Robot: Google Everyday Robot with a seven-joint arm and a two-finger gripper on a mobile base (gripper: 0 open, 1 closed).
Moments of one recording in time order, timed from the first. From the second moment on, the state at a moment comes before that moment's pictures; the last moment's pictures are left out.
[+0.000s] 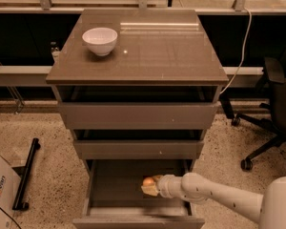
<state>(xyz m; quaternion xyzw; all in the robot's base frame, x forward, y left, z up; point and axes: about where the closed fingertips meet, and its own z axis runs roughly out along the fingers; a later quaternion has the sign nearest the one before) 0.563 -0.050 0.287 -0.33 0.84 0.27 0.33</state>
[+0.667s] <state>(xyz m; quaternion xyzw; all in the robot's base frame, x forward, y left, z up) 0.570 -0.062 0.204 -0.28 0.87 0.26 0.31</state>
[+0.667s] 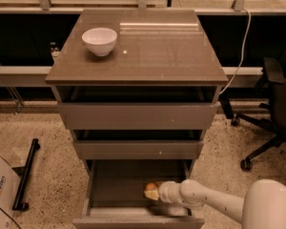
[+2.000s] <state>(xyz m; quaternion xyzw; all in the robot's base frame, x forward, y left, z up) 0.563 -0.074 0.146 -0.24 0.89 0.26 0.28</state>
